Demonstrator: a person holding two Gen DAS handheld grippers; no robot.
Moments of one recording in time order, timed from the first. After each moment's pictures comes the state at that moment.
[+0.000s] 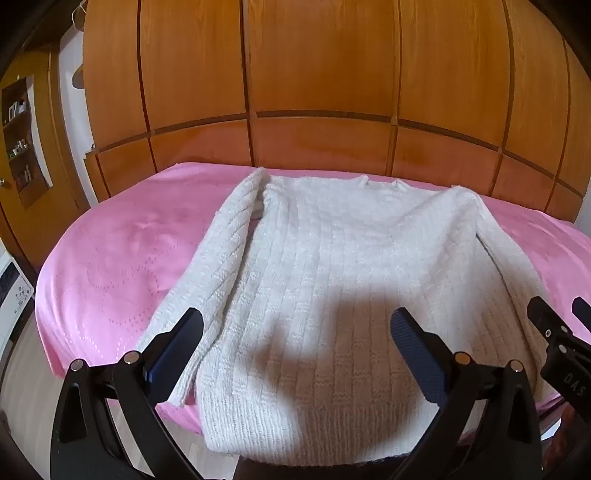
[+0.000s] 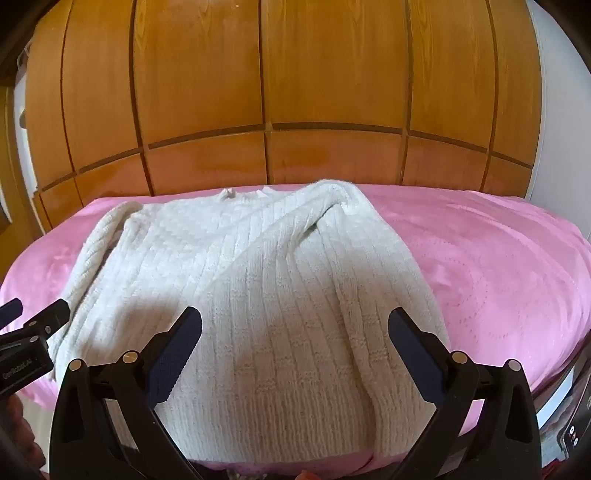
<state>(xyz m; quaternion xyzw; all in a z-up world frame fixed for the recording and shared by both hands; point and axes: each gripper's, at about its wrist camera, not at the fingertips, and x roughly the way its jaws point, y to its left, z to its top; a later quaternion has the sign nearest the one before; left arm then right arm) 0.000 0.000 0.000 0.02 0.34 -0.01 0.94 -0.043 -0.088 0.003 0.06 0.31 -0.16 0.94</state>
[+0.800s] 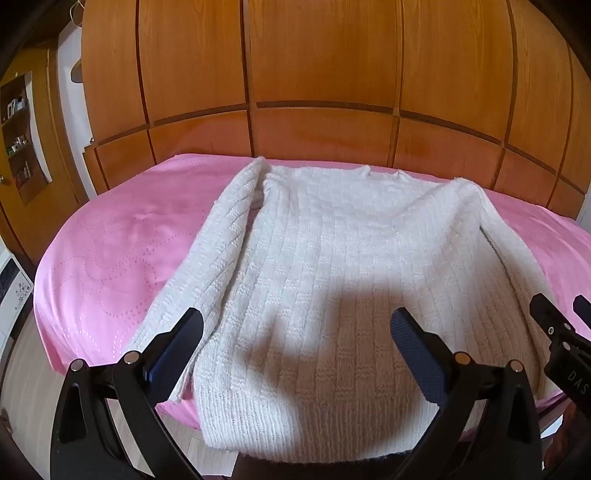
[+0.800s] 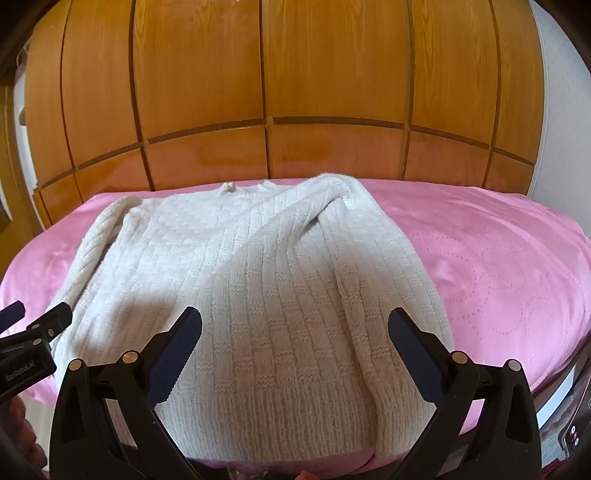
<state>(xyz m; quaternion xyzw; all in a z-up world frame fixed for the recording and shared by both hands) 0.001 0.001 -0.010 0.02 0.35 -0.01 0.93 -0.047 -0.086 -0.005 0.06 0.31 -0.16 0.94</state>
